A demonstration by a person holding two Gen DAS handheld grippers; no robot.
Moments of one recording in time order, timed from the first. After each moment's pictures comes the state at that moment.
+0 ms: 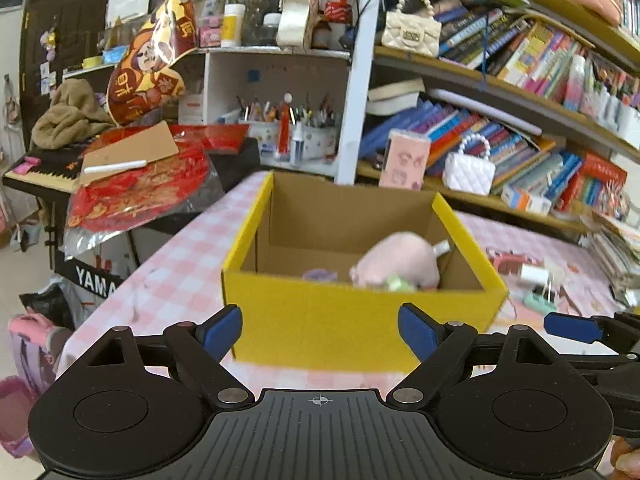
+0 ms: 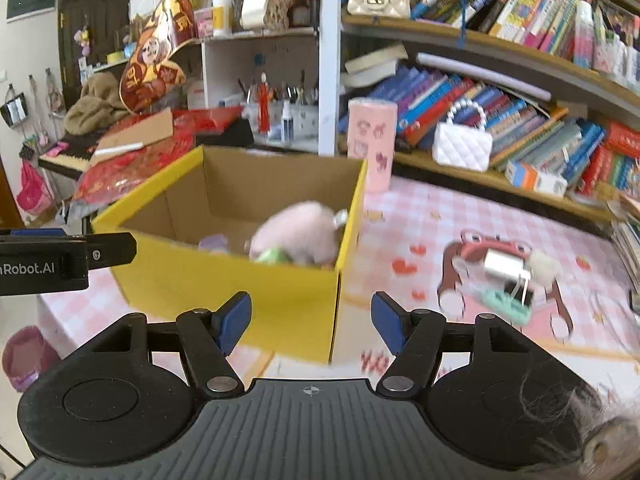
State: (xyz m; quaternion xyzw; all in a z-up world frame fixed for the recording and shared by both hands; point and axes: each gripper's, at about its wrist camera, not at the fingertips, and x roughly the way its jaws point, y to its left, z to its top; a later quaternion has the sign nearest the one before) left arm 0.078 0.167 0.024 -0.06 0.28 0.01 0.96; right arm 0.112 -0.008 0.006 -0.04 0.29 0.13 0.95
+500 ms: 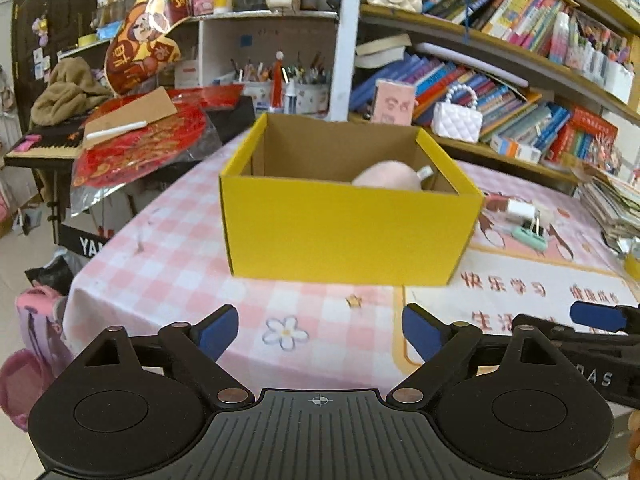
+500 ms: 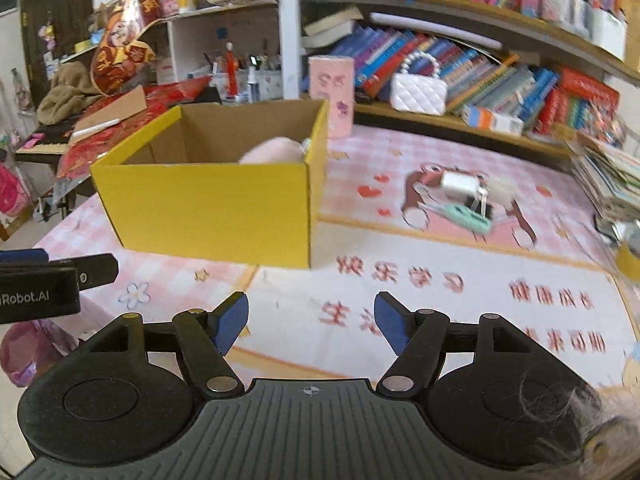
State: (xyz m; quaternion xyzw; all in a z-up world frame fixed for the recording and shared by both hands) left arm 0.031 0.149 -0.002 -0.04 0.33 0.01 0.94; right arm 0.051 -0.026 -0.012 -0.01 0.33 0.07 0.94
